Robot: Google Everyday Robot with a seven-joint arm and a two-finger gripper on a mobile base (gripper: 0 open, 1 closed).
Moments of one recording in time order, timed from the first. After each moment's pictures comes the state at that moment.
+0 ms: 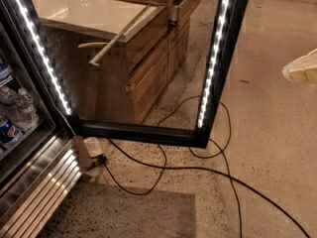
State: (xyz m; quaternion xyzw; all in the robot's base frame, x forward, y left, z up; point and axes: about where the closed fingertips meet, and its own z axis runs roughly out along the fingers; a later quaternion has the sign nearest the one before) arm 0.481 -0.280 0.972 -0.47 0.78 0.13 0.39
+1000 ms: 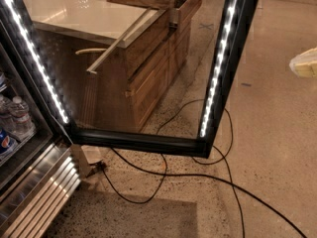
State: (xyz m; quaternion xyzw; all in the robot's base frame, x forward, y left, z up) arm 0.486 -0.290 0.984 -0.46 0.78 0.11 0.42
